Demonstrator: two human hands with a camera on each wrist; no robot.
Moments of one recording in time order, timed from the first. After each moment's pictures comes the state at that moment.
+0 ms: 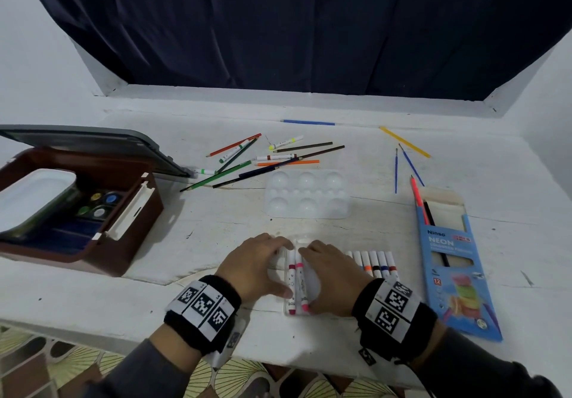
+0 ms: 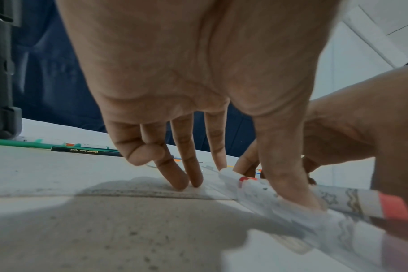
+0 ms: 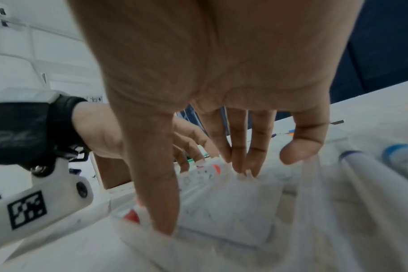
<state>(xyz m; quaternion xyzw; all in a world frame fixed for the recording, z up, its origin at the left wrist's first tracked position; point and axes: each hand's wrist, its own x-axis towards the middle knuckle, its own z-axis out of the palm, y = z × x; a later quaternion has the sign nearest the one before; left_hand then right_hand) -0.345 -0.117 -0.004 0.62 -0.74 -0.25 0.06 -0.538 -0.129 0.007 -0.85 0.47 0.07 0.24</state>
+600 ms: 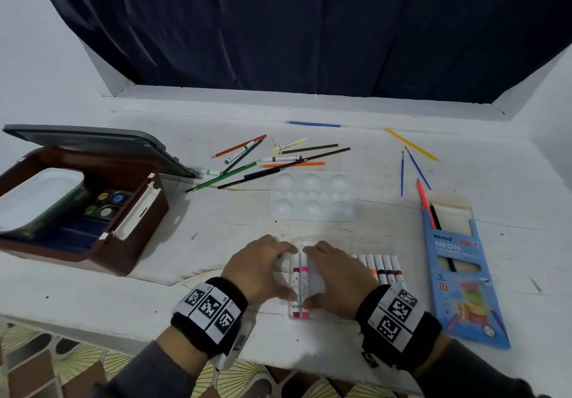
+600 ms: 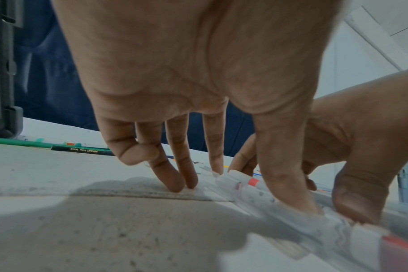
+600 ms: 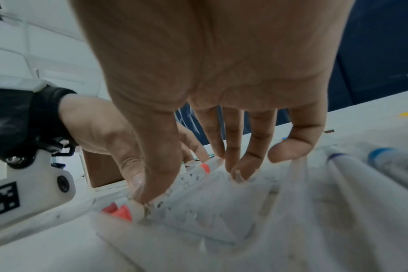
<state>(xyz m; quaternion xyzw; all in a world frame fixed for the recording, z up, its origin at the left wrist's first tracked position) -0.351 -0.114 0.005 0.64 -0.73 -0.25 0.04 -0.537 -0.126 0.010 -0.84 0.49 0.03 0.22</state>
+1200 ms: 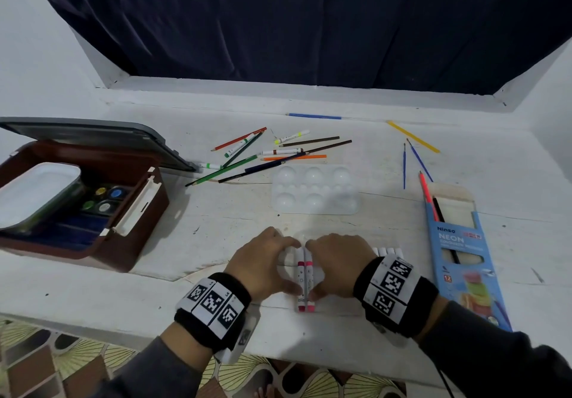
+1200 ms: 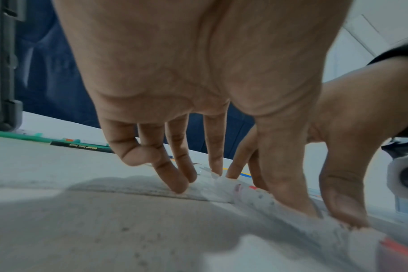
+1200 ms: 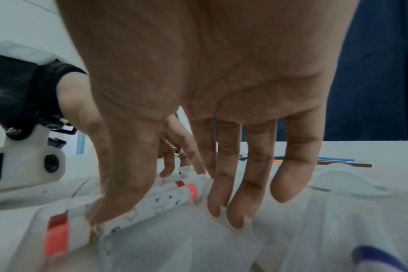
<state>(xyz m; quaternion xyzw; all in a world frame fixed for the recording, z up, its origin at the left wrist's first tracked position) -0.347 -0.111 0.005 0.62 -0.74 -0.26 0.07 -0.519 -0.140 0.036 -0.86 0.46 0.16 0.11</state>
